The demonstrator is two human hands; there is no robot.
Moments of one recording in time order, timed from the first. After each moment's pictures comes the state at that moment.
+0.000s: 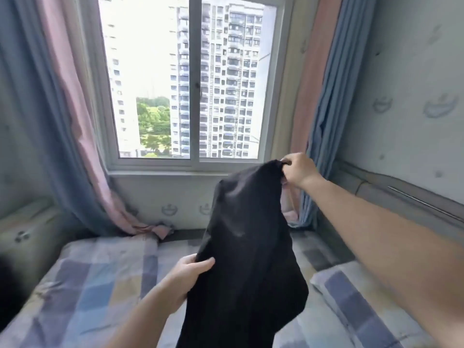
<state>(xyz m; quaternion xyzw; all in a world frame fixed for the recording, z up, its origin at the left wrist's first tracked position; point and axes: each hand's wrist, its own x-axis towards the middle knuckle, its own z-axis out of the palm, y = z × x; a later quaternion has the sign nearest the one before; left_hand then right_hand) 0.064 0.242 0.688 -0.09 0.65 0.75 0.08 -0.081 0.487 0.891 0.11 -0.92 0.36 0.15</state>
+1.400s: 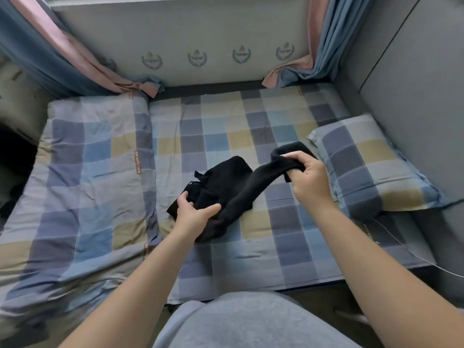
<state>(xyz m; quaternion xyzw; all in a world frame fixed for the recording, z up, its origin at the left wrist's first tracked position) 0.104 0.421 0.496 -0.39 0.68 0.62 0.09 0.002 0.657 0.549 0.08 -0.82 0.57 0.01</state>
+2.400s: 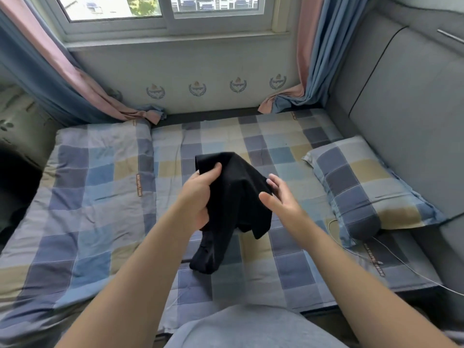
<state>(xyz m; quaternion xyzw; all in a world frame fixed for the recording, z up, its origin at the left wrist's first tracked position) 0.067 0.443 0.612 -0.25 0.52 0.82 0.07 0.040 0.648 0.560 0.08 -0.74 0.63 -0.22</state>
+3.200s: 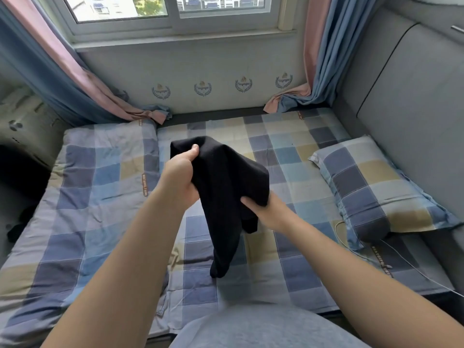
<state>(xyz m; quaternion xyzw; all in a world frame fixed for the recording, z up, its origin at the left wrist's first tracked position) 0.036 0.409 0.636 -0.35 0.47 0.81 -0.02 0.008 0.602 0.531 0.13 -0.81 0.51 -0.24</state>
